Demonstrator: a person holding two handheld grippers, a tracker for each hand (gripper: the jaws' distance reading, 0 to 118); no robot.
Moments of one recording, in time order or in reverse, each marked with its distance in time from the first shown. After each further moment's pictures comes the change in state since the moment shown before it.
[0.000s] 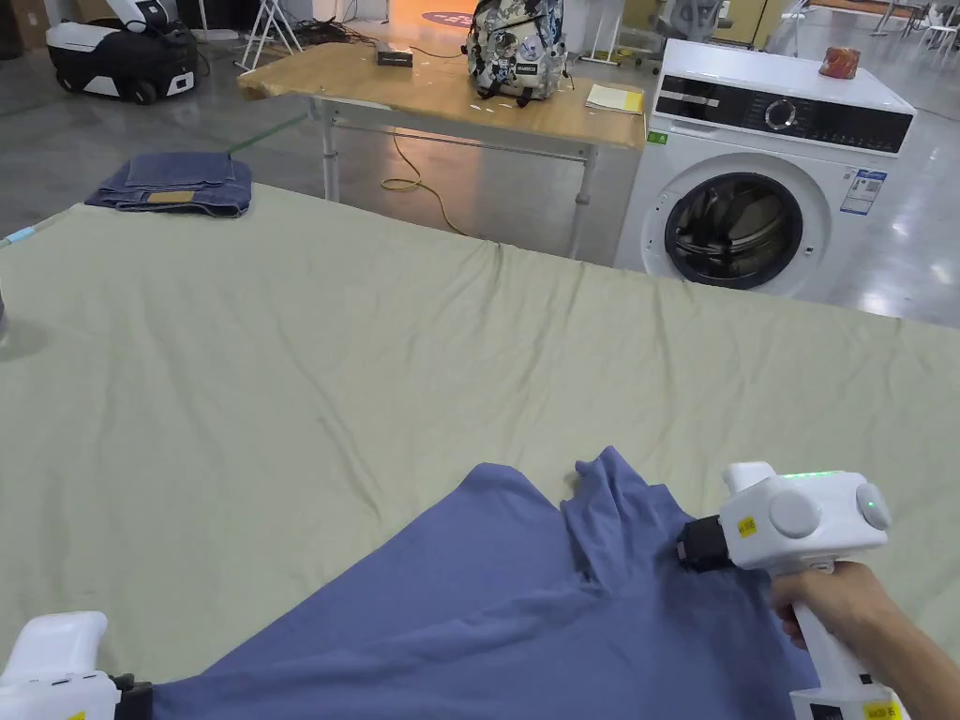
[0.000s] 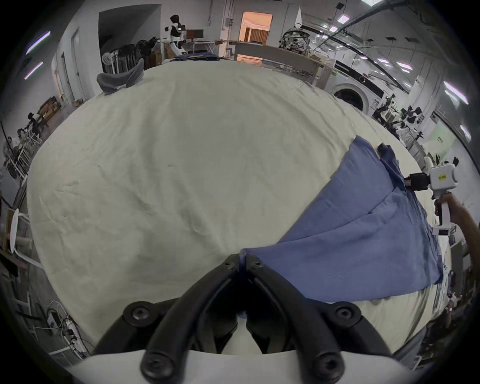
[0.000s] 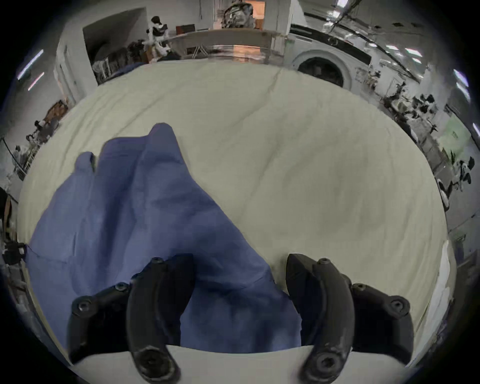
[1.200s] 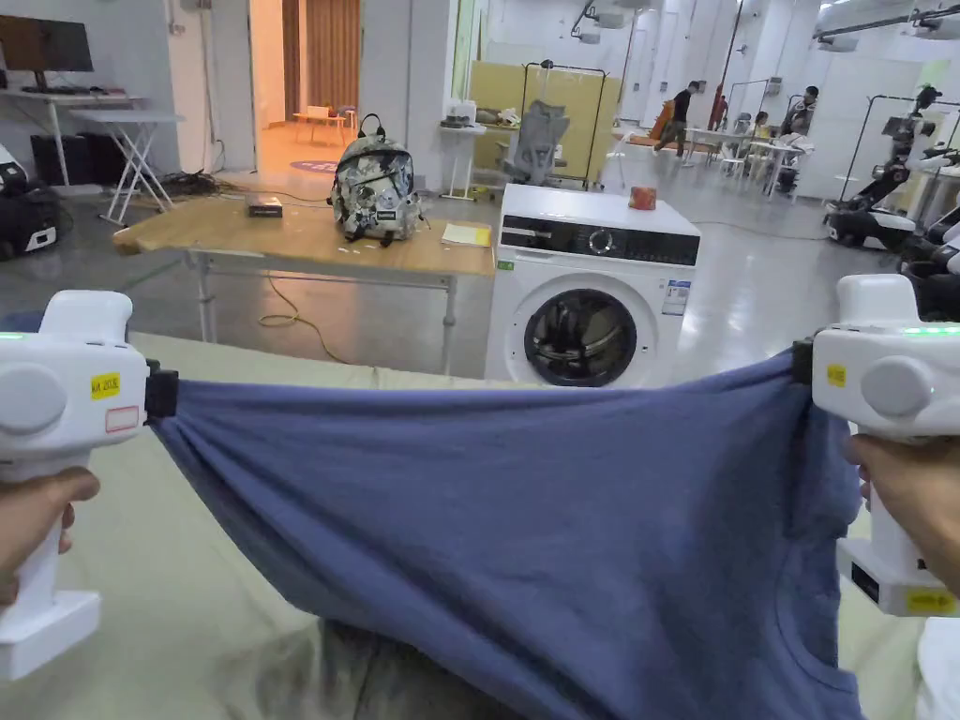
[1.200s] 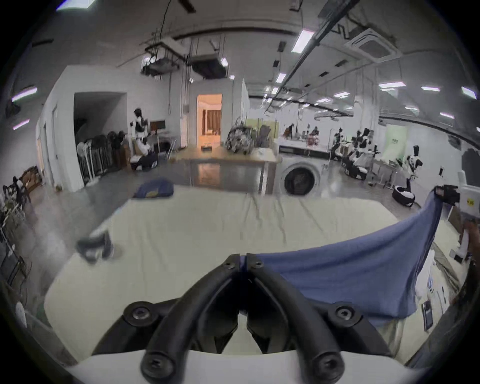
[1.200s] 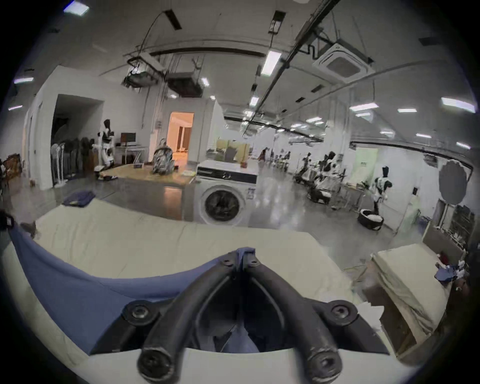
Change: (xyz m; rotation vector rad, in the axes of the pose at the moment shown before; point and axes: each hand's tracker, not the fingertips) left arm 0.144 0.231 0.175 0.552 -0.150 -0.270; right arm 0.095 0.005 0.354 0.719 -0.419 -0.220
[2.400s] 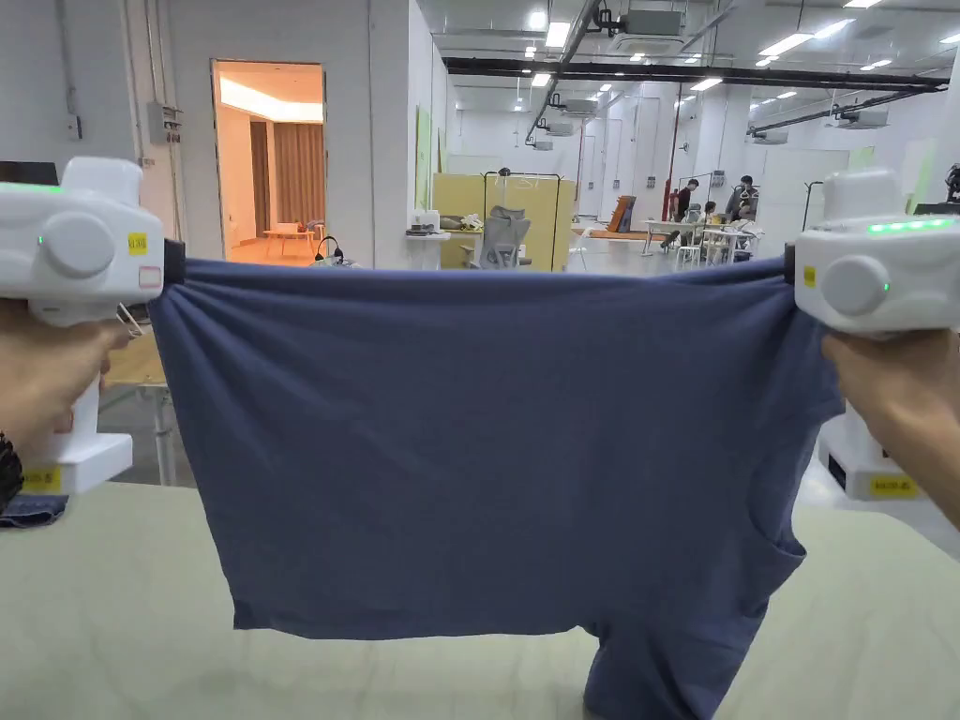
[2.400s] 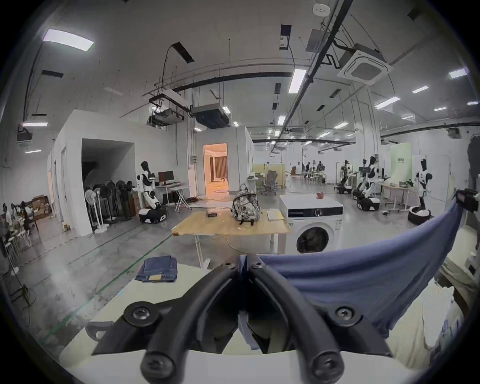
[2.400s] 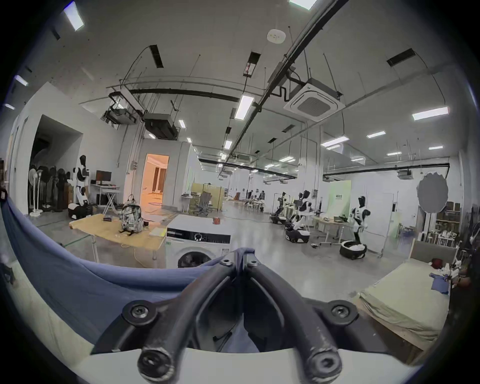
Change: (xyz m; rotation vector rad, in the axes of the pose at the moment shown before) left arm 0.020 0.198 -0.102 0.250 0.076 -0.065; right arm 0.014 0.134 -0.056 0.273 -0.144 -0.045
